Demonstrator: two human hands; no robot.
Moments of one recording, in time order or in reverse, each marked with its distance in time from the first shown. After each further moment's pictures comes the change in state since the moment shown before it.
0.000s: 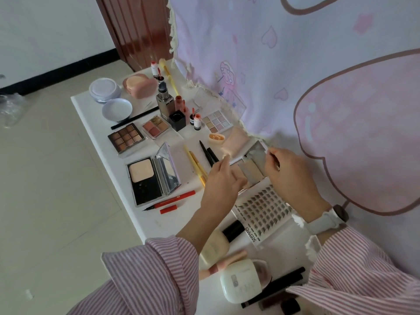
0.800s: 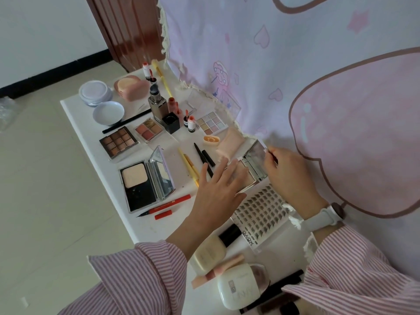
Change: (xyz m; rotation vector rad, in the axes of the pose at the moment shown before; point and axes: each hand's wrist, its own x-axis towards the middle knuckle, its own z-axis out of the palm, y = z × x) left_hand 0.000 -0.036 0.012 0.667 0.069 0.574; right_hand 0.010 0.009 0.002 -0.006 -0.010 0.058
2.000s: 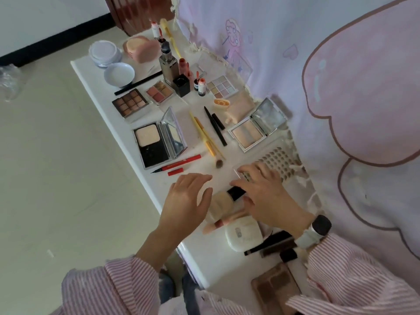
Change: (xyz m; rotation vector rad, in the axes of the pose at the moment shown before) left_hand -0.118 0.005 -0.051 -0.372 0.017 -0.397; right_hand -0.106 -0.010 0.043 -0.234 -0.387 -0.382
